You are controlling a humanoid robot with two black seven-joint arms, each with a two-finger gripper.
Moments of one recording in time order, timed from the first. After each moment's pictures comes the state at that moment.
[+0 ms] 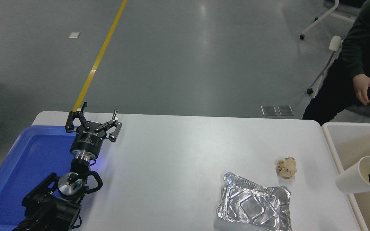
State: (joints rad) left arm -0.46 0.07 -1.19 -0.58 -0.22 -0.68 -0.15; right arm 1.93 -1.35 -0.84 1.50 -1.02 0.72 0.00
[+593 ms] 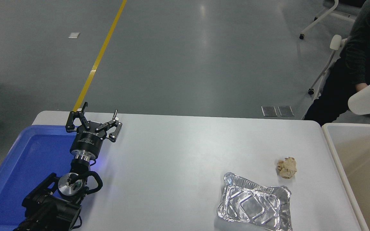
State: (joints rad) left arm -0.46 0.07 -1.19 -0.58 -0.21 -0.68 -0.15; right arm 2.25 -1.28 -0.84 1.29 -1.02 0.78 -0.07
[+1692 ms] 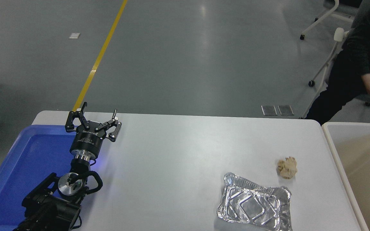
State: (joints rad) left arm -0.46 0.07 -1.19 -0.58 -0.22 -0.68 -0.15; right arm 0.93 -0.72 -0.03 0.12 -0.38 0.15 -0.05
